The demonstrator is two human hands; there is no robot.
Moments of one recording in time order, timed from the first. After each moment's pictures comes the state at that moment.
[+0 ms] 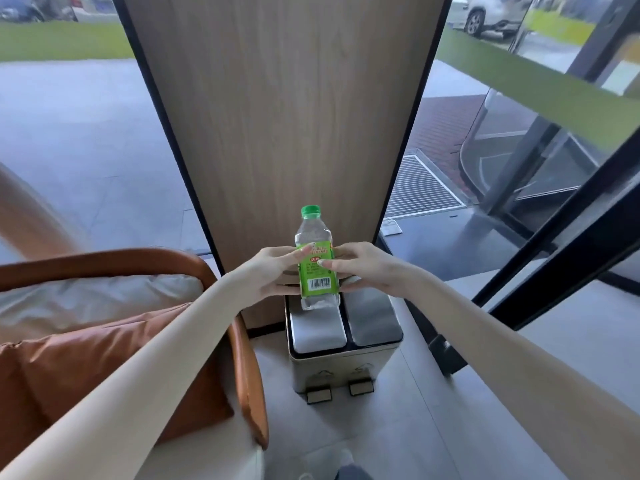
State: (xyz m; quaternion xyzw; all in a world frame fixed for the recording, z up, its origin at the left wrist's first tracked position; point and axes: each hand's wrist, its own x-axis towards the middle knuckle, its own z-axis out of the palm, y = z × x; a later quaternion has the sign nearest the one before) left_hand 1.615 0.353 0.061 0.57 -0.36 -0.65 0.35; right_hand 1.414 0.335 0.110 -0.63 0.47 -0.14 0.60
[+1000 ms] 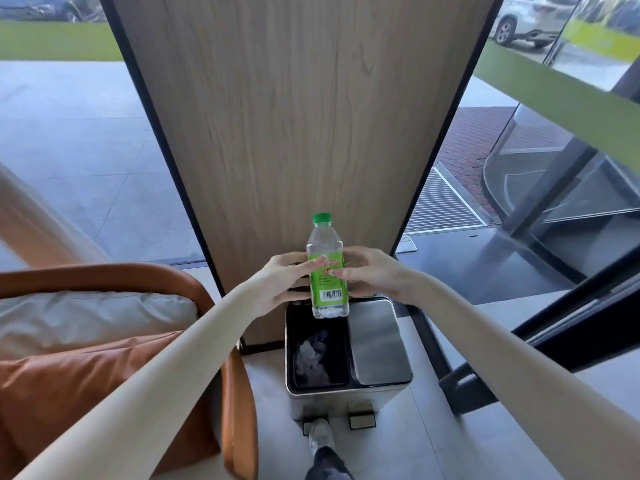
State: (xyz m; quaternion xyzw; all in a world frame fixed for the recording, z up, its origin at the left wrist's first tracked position) left_hand 1.611 0.278 0.081 0.56 -0.35 -0.64 0.39; right_hand 1.414 0.219 0.092 -0.64 0.46 -0.13 0.61
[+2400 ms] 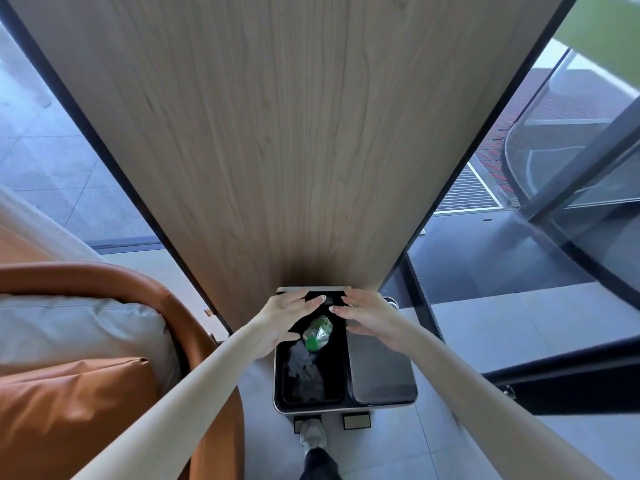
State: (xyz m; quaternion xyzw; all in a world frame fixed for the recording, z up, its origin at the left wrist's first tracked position) left_hand 1.610 0.190 -0.046 0.62 -0.26 -0.65 0.34; right_hand 1.427 0.140 -0.028 -0.50 0.56 -0.11 0.66
